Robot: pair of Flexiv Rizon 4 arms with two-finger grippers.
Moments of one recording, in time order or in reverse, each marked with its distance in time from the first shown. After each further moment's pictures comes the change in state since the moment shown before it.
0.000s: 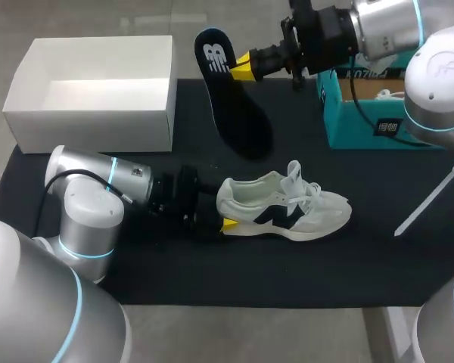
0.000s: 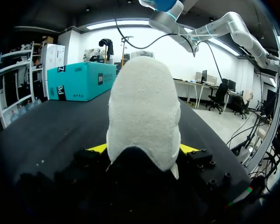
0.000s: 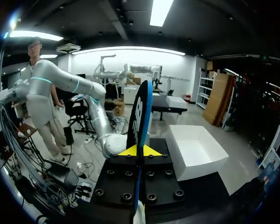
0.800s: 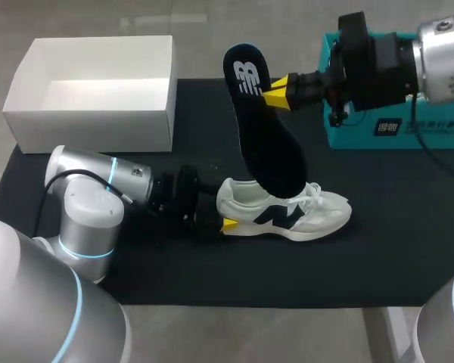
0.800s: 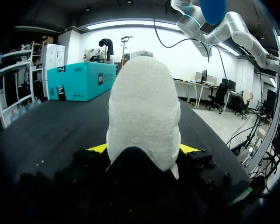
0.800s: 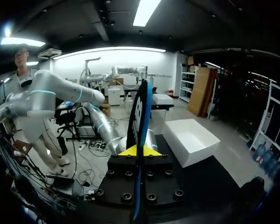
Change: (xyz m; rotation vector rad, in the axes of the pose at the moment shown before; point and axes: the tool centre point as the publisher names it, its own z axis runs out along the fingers) left arm 0.000 0.000 0.000 0.000 0.000 0.000; right arm 0.099 0.022 -0.054 0.001 -0.183 0.115
